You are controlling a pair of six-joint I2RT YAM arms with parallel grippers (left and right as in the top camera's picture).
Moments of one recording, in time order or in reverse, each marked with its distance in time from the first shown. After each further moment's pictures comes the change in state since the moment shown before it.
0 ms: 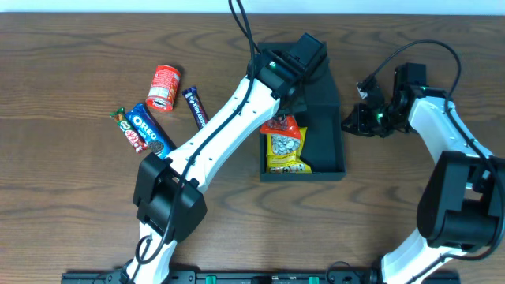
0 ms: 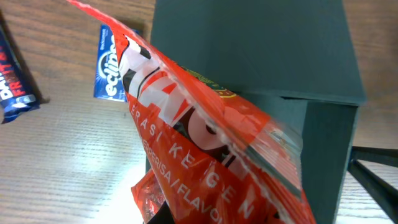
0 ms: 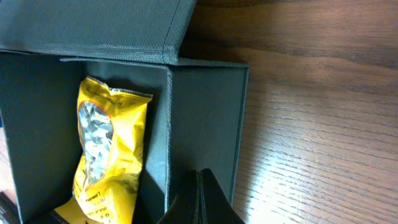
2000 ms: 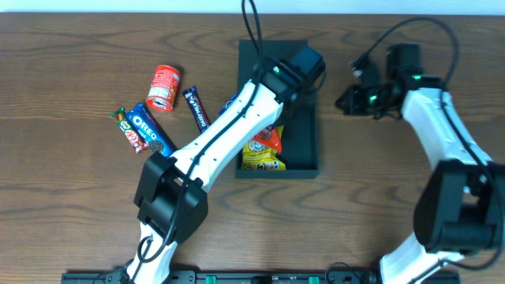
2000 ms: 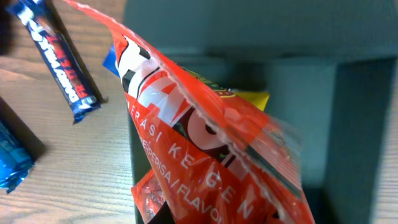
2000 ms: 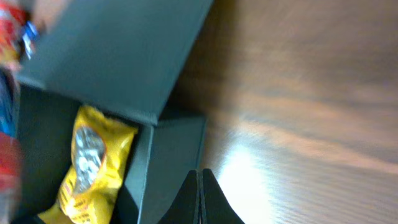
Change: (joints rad) left arm -0.019 0.000 -0.080 -0.072 -0.114 0.146; right arm 0.056 -0.046 0.116 0.069 0.048 0.049
